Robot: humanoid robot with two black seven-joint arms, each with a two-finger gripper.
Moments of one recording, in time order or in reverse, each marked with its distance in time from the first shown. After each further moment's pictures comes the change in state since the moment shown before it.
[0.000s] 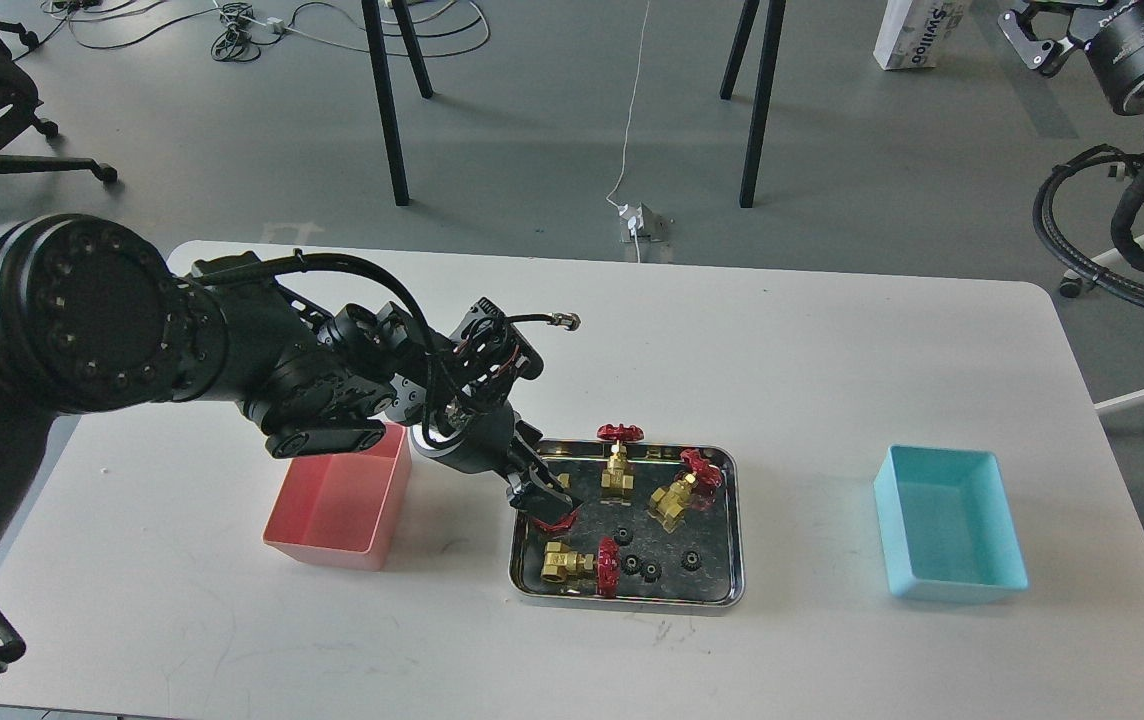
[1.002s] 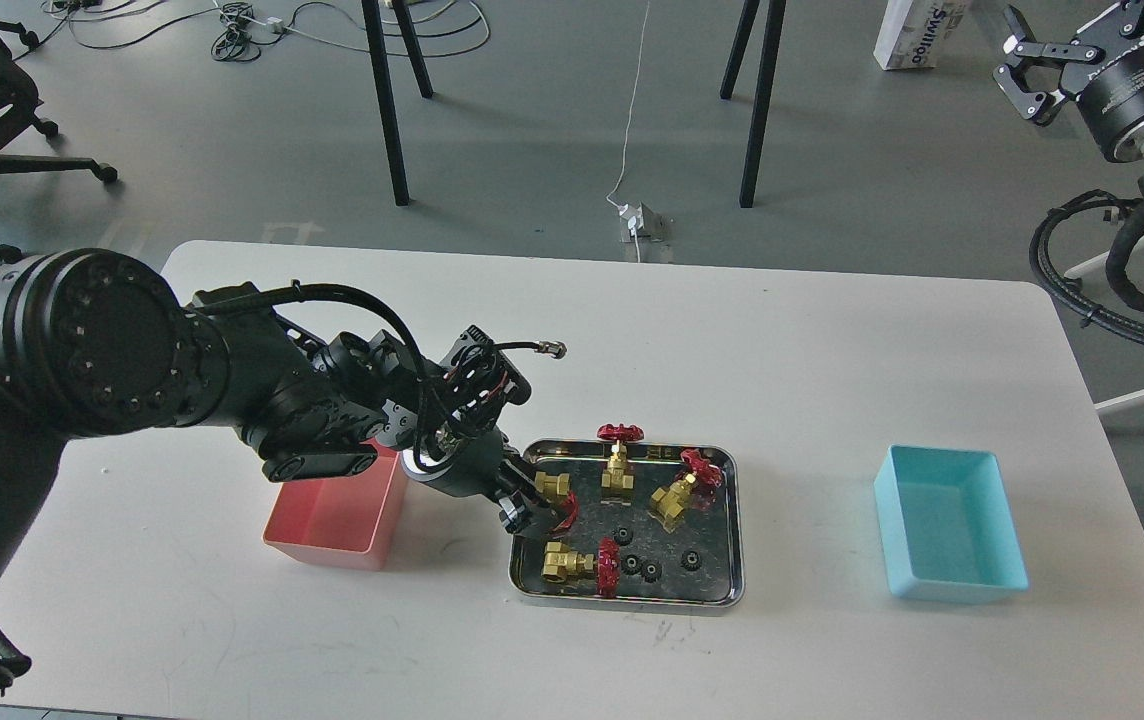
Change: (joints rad) left arm 0.070 0.000 0.013 0.028 0.007 0.003 0.000; right arm -0.064 -0.001 -0.001 -0.004 0.000 0.000 0.000
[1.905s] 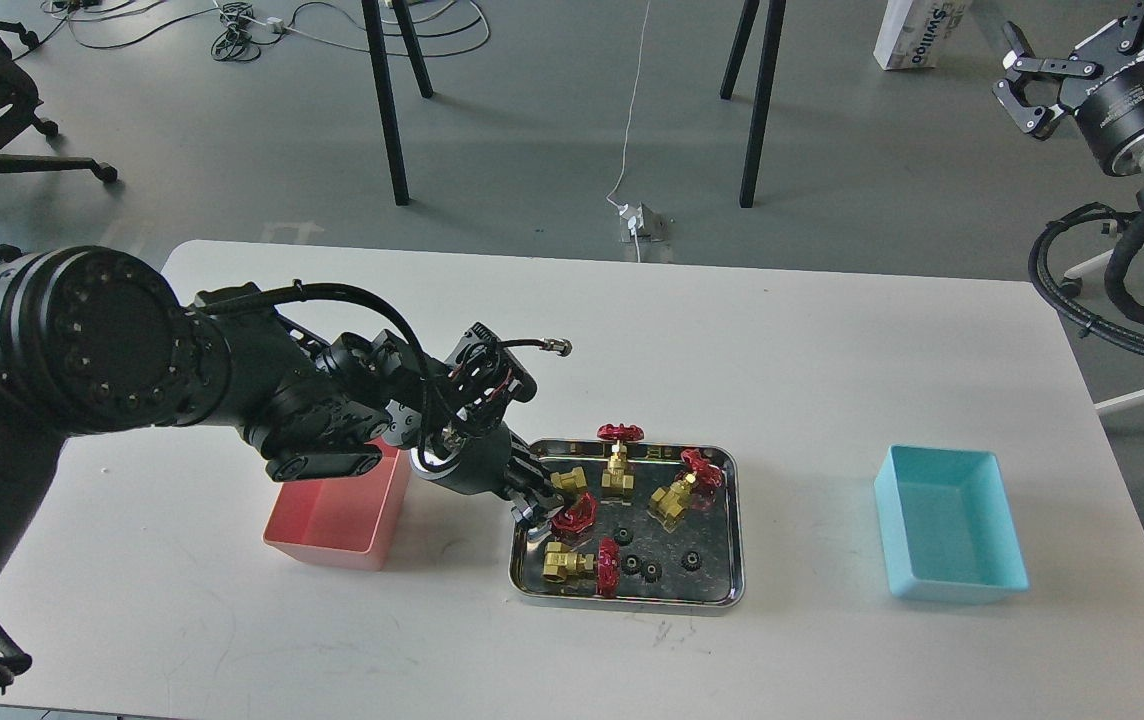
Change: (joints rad) left arm -0.030 0.000 -0.023 -0.031 0.000 0.042 0.000; right arm -0.024 0.001 0.006 0.000 0.000 0.000 0.000
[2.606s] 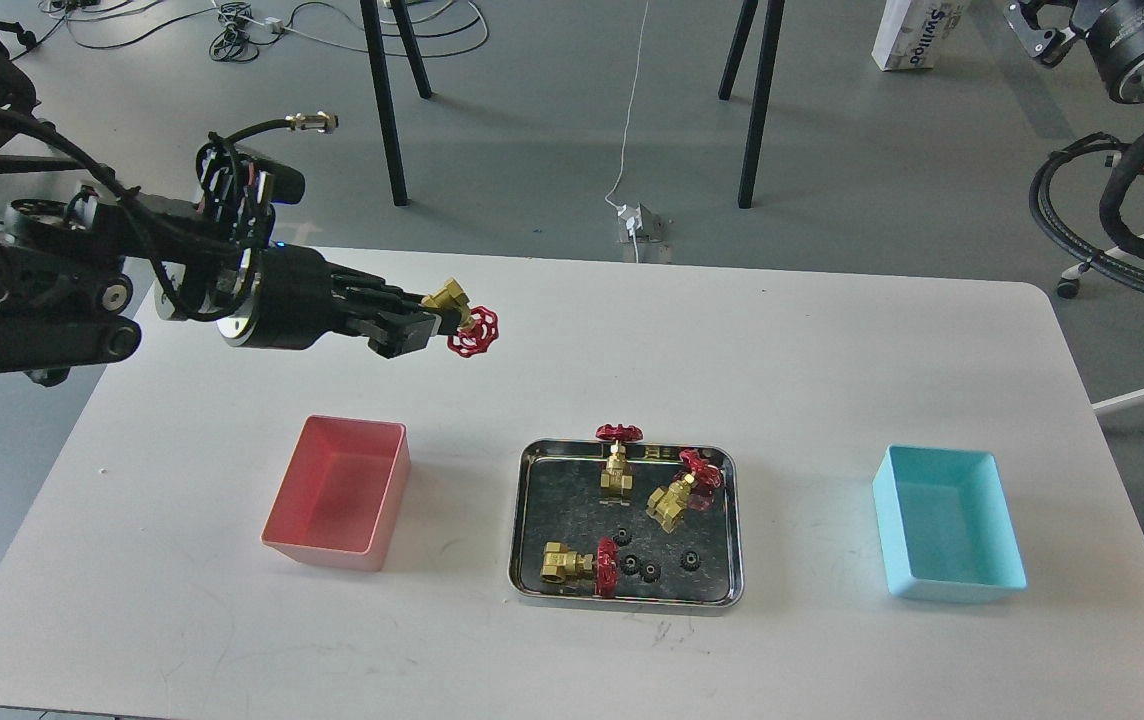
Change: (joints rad) left arm -0.283 0.684 -0.141 -0.409 0.053 0.039 0.000; right arm 0.130 0.027 0.011 0.024 0.001 -0.151 -0.003
